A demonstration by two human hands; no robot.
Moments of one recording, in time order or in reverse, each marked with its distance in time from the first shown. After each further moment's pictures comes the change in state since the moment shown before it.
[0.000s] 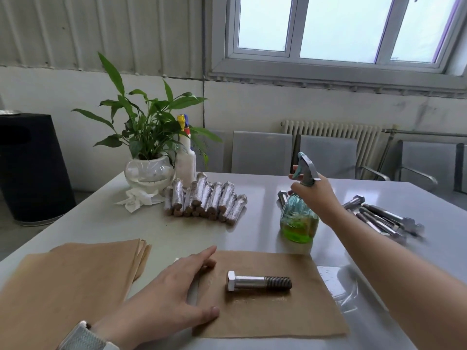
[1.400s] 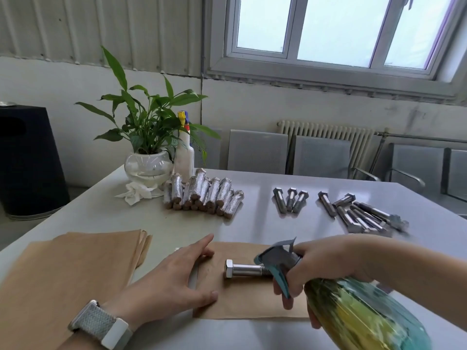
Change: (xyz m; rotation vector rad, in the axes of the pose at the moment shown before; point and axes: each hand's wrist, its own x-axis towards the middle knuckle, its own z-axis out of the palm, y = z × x) left_hand -0.001 0.001 0.001 -0.034 -0.007 -0.025; right_hand -0.142 -0.083 -0.036 -0.355 -1.188 0.565
